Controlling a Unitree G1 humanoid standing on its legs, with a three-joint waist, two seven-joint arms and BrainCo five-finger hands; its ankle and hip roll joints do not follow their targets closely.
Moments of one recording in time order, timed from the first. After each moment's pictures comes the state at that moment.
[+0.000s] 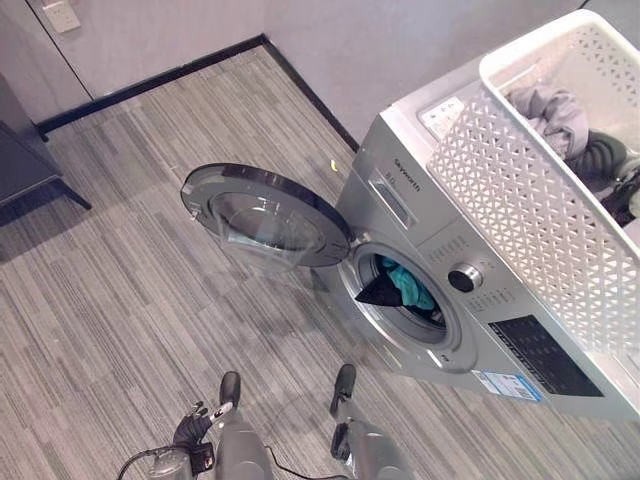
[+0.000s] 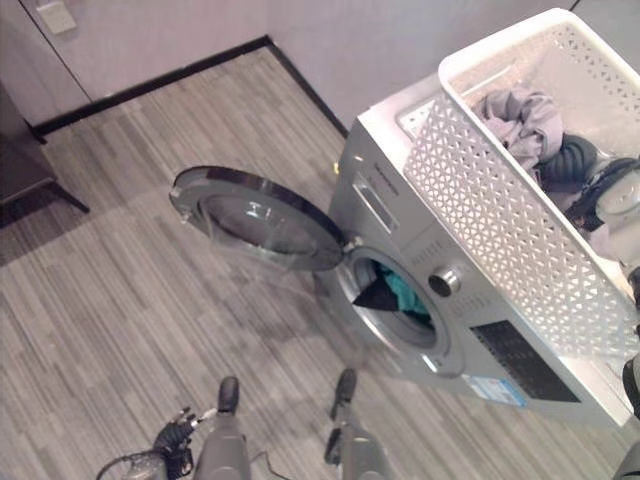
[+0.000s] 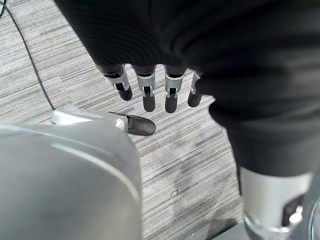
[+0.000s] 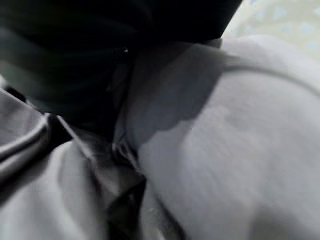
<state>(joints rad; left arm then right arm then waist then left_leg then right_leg) 0.00 0.31 -0.13 1.06 -0.51 -0.12 0.00 -1.02 -1.14 0.60 0.76 0.07 0.02 0.18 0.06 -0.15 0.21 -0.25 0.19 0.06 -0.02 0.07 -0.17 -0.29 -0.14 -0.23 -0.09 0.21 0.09</state>
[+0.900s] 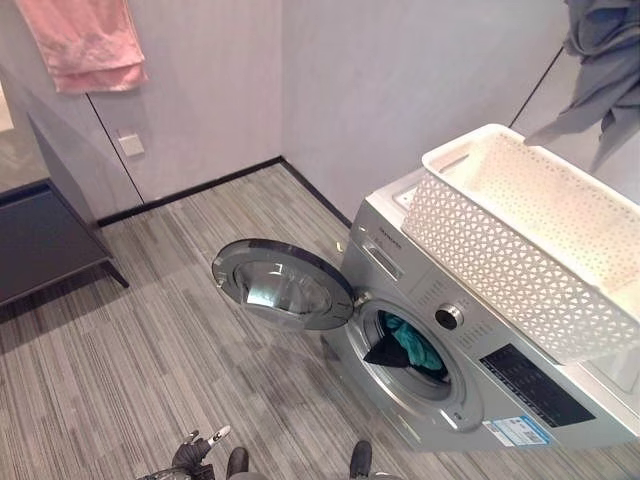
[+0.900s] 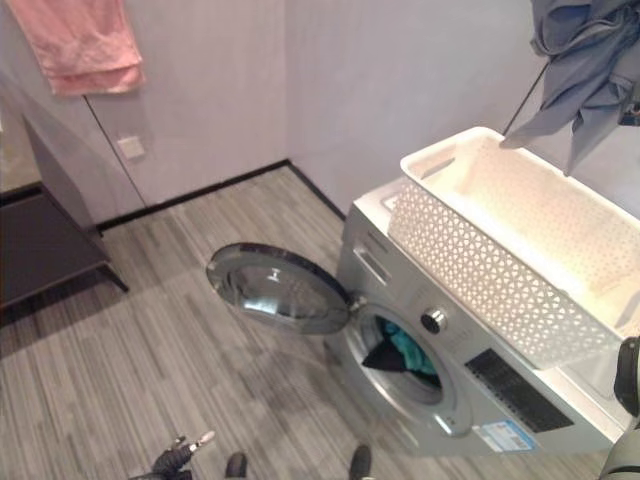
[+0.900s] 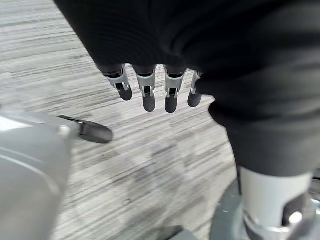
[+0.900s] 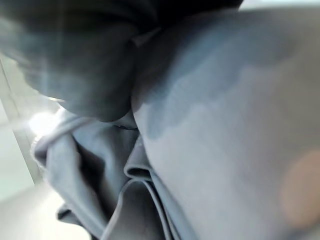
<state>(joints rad) 0.05 0.26 -0.06 1.05 -0.44 -0.07 0.05 -0.88 -1.07 0.01 0.40 0.42 -0.07 -0.33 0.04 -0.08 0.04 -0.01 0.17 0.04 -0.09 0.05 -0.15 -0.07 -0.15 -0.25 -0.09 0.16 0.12</state>
